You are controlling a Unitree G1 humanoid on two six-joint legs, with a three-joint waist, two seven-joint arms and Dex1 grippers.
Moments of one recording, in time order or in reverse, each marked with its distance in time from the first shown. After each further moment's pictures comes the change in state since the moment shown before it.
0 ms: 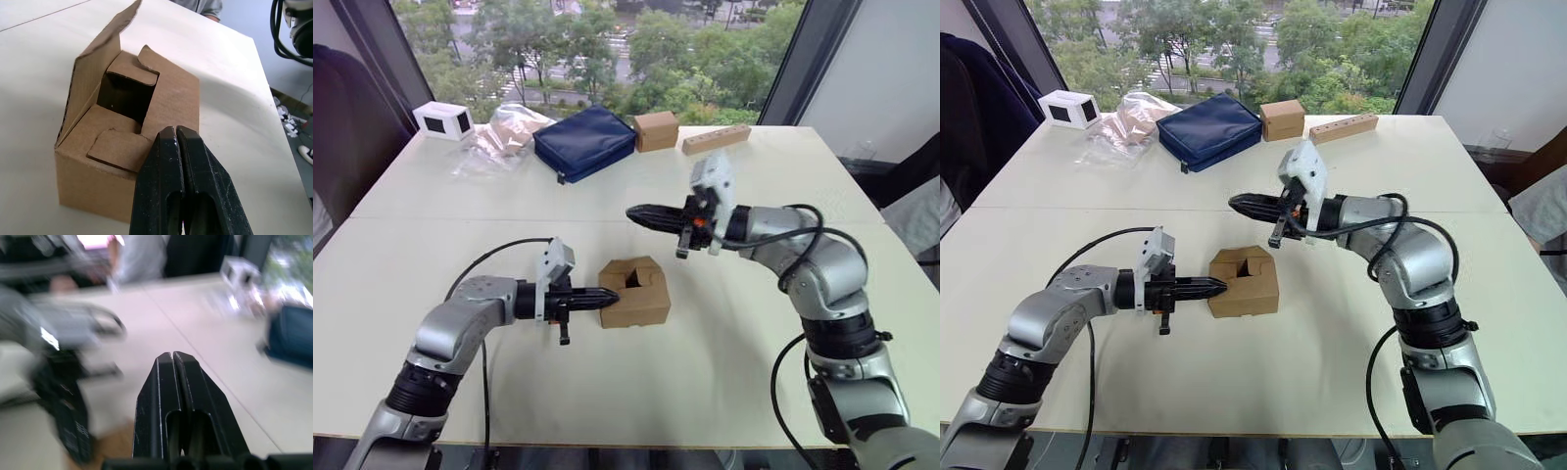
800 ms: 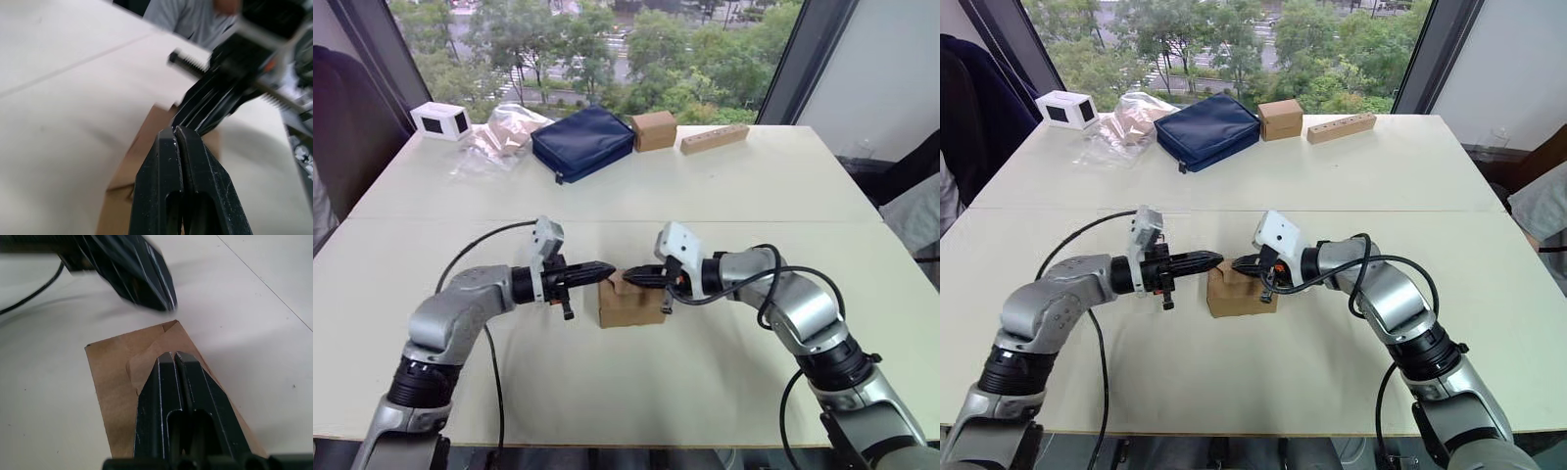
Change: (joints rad) left arm -0.040 -0.043 0.082 0.011 -0.085 0.063 0.132; right arm 0.132 -0.032 0.109 -0.120 -0.062 0.068 0.016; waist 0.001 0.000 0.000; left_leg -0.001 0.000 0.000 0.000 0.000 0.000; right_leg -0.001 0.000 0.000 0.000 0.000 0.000
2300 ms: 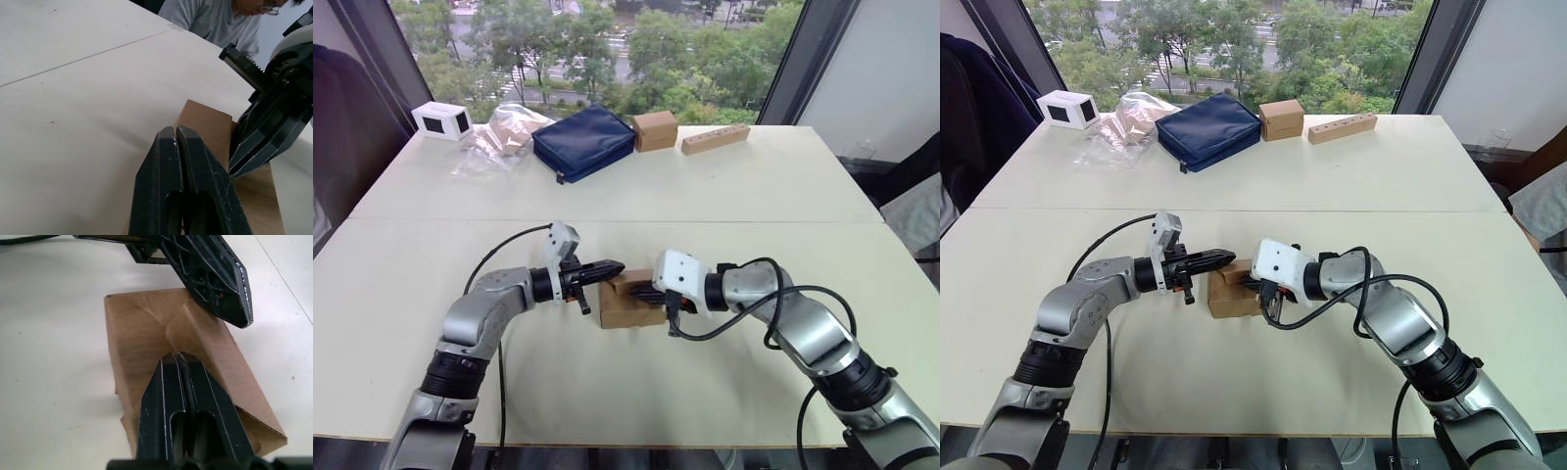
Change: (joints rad) left arm -0.036 -0.110 -0.036 0.133 0.093 -0.101 0.015; right arm 0.064 -0.094 0.094 -0.100 -0.170 -0.113 0.005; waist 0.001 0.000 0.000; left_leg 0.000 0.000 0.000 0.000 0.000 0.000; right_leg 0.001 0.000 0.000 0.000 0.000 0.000
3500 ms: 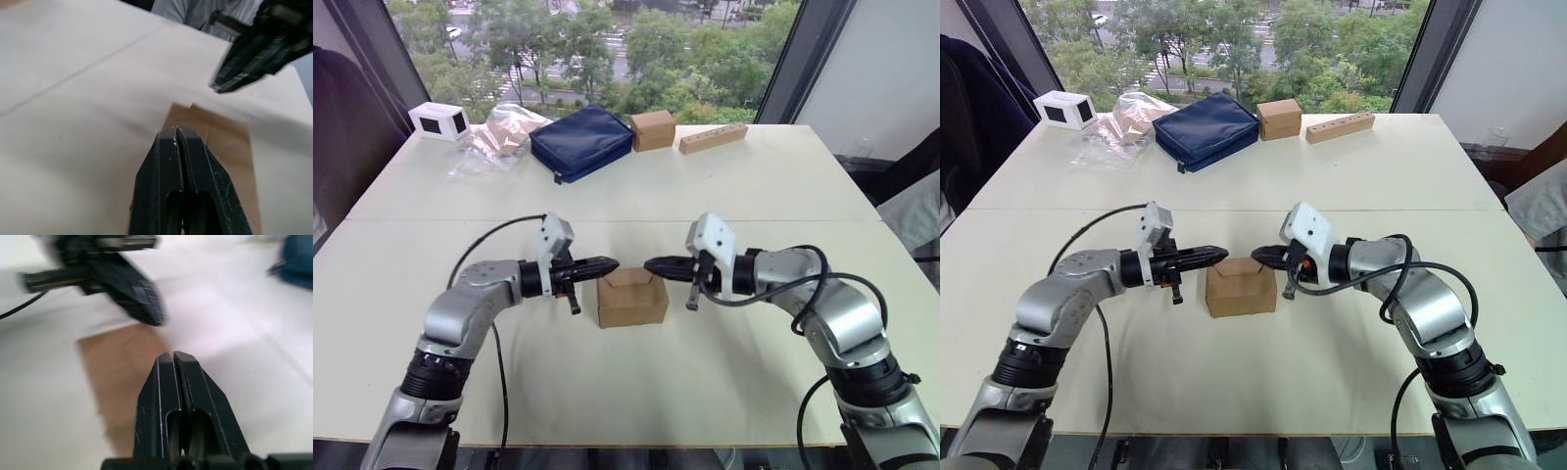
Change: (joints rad) left arm -0.008 0.092 0.036 -0.149 -0.025 0.040 -0.021; right arm -0.001 0.038 -0.269 -0.011 0.200 0.134 -0.026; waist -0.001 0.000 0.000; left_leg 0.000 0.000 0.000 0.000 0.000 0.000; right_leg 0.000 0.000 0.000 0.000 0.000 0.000
